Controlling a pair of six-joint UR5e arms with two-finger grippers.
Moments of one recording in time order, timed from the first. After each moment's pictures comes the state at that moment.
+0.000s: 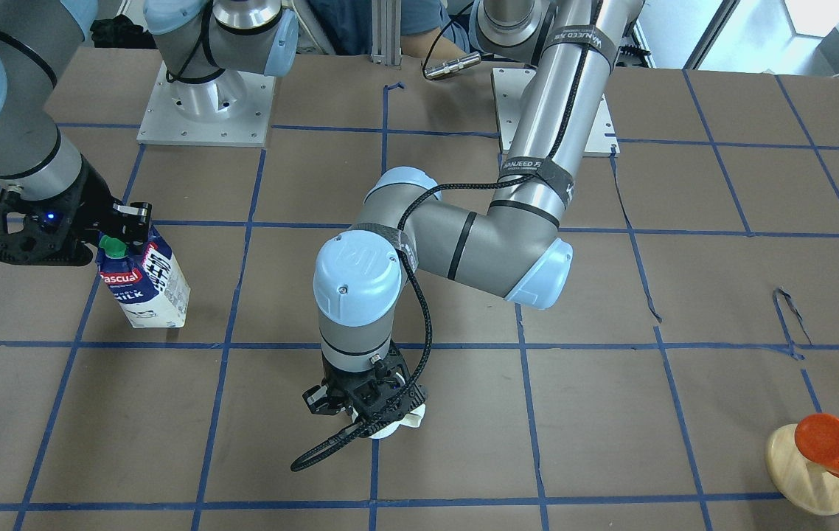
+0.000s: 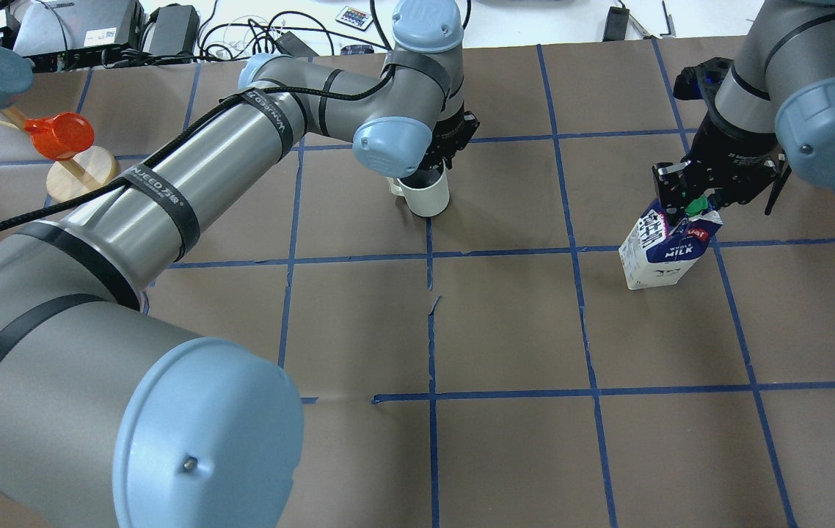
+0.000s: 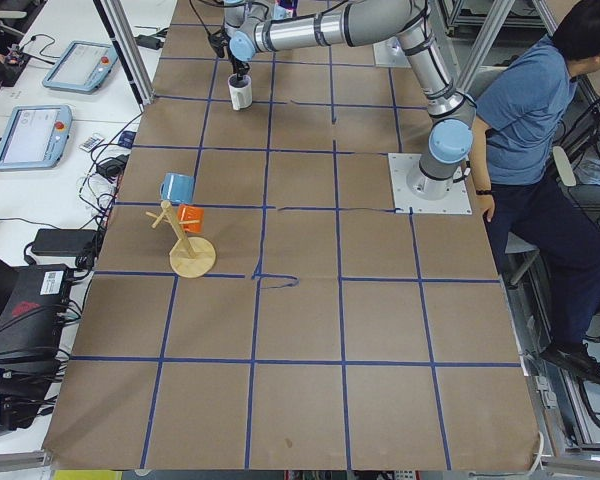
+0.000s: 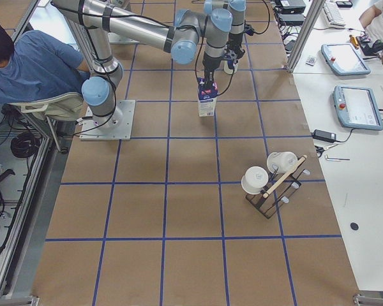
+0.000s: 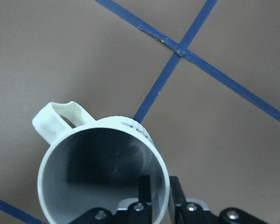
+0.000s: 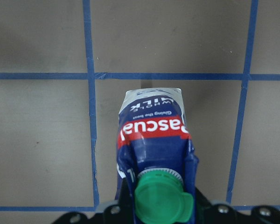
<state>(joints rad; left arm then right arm) -1.94 -2.27 -1.24 -1.07 1.56 -0.96 1.40 -1.50 1.76 -1.73 -1.60 -0.19</state>
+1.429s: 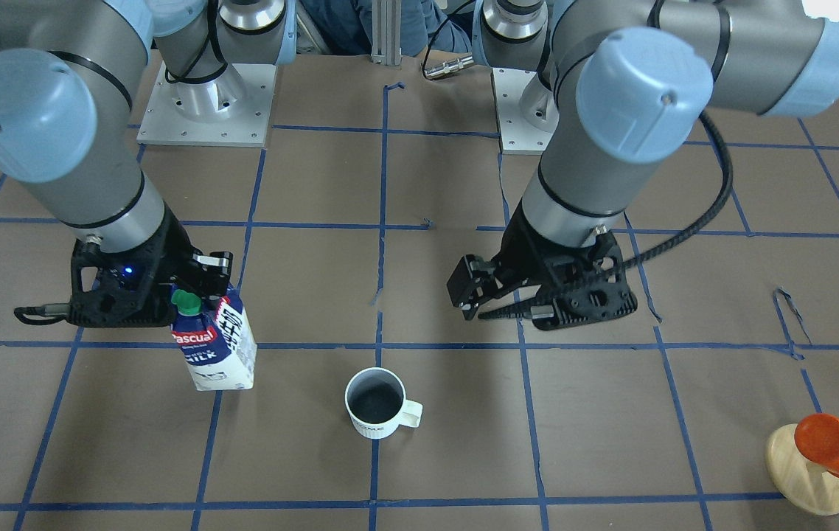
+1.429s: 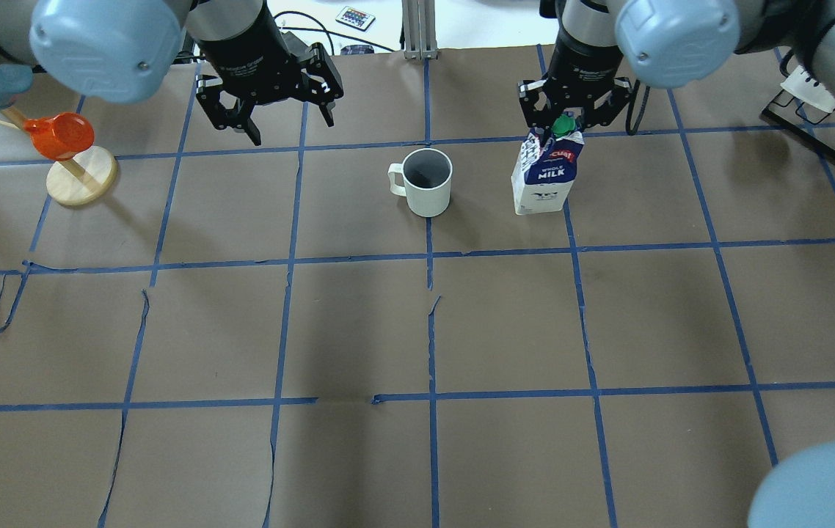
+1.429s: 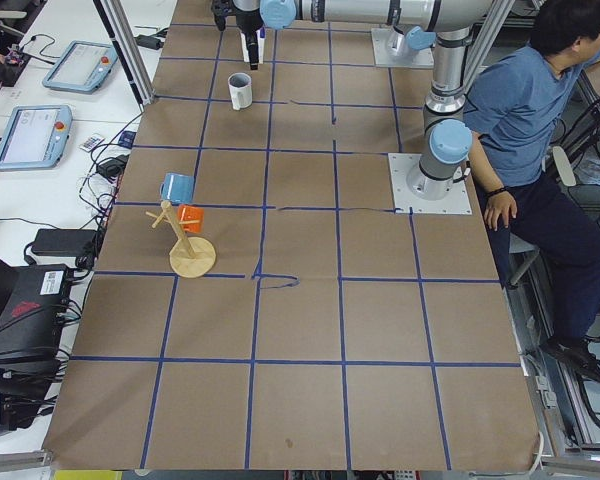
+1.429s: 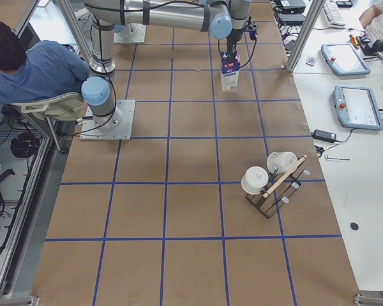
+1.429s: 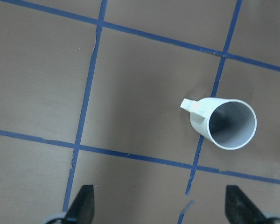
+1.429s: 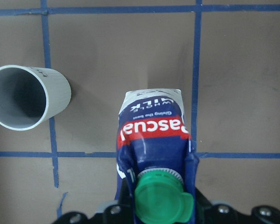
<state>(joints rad) -1.68 -1.76 -1.43 -1.47 1.48 -0.26 1.67 -1.20 1.36 -1.72 -1.53 0.09</state>
